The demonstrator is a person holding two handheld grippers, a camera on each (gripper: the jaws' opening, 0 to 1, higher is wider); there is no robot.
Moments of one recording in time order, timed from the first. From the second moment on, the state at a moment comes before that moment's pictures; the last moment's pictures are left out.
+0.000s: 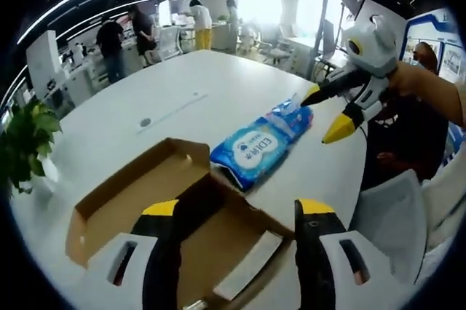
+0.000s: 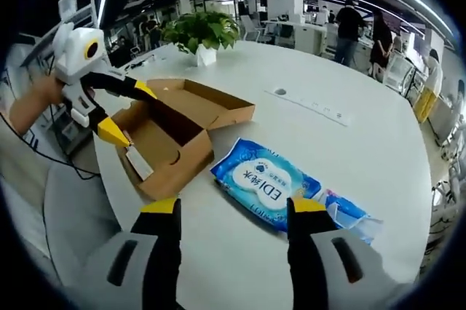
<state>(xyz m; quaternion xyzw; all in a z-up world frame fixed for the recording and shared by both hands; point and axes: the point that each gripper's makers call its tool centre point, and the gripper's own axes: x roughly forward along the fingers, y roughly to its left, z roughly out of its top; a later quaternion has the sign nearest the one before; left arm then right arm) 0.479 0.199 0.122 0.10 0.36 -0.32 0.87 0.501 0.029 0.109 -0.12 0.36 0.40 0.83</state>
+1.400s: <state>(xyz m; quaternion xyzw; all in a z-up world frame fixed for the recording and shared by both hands) 0.425 0.382 0.102 0.03 0.37 -0.11 0.92 0.461 0.132 0.089 -0.28 0.33 0.59 0.69</state>
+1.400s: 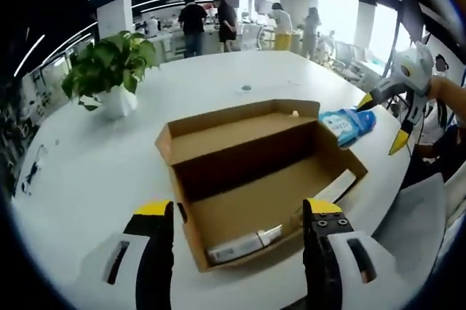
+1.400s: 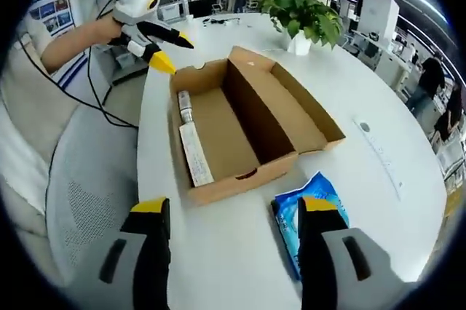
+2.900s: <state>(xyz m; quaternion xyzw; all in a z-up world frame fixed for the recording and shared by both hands) 0.396 0.430 0.043 -0.06 0.42 -0.02 0.90 0.462 0.190 0.036 -0.34 0.32 0.65 0.60</state>
